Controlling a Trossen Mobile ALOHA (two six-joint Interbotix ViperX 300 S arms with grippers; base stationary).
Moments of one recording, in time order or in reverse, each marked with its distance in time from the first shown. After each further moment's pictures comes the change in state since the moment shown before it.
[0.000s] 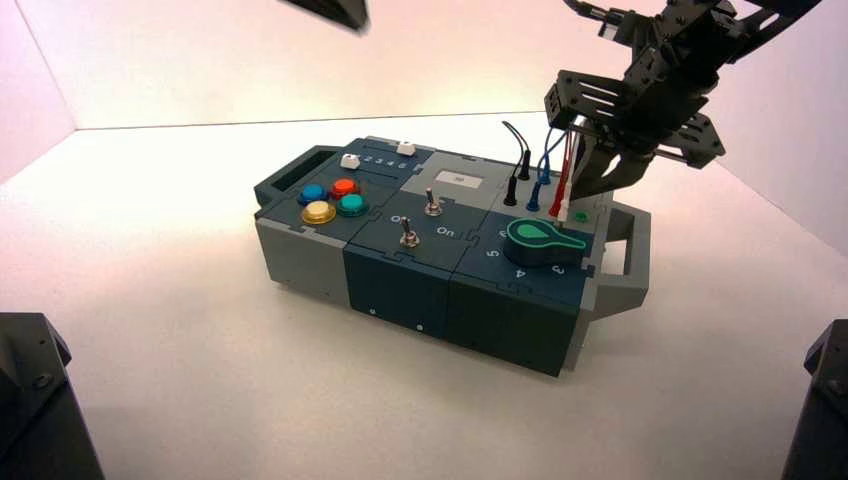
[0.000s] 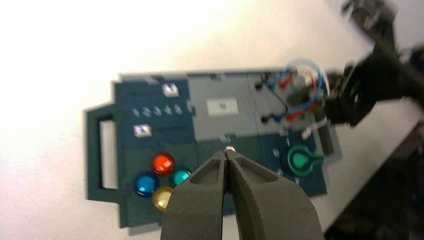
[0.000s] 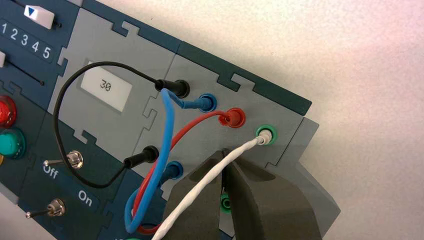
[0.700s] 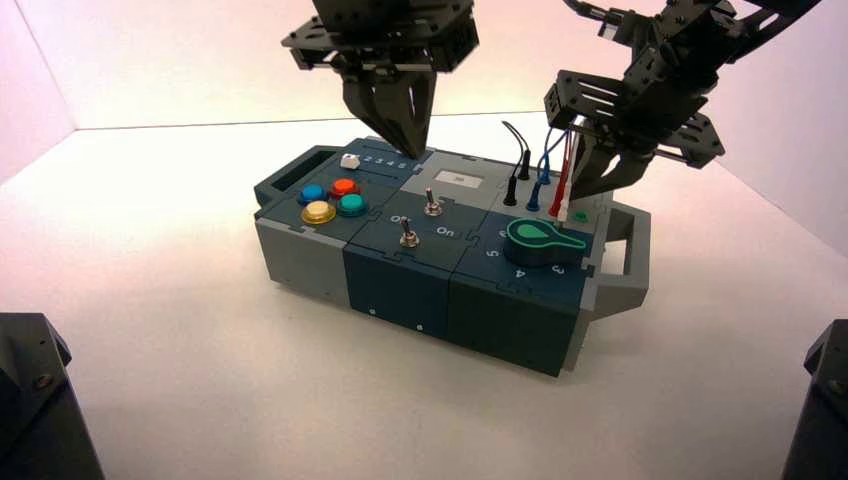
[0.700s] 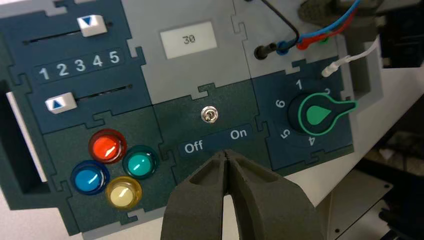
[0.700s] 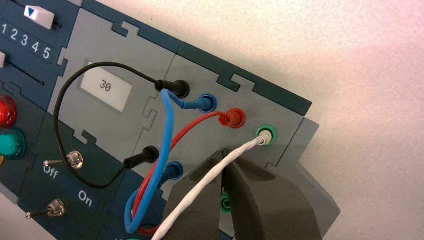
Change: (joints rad) left arm -0.118 0.356 -0.124 0.002 0.098 0.041; right arm 0.000 0.002 0.000 0.002 0.000 0.000
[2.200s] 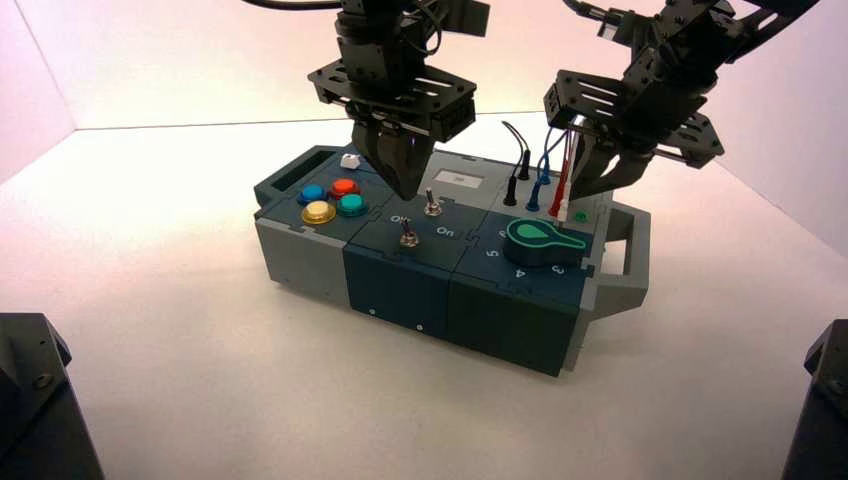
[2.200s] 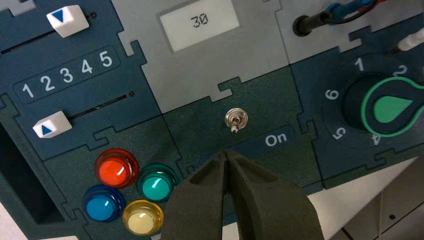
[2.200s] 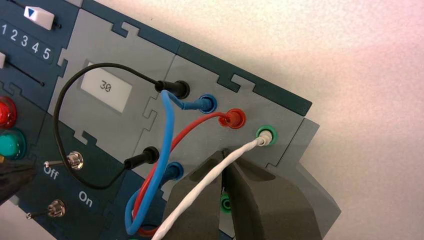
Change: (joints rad) left arm 0.002 0.164 -0.060 0.112 0.021 0.038; right arm -0.002 0.002 -0.002 0.000 0.002 0.000
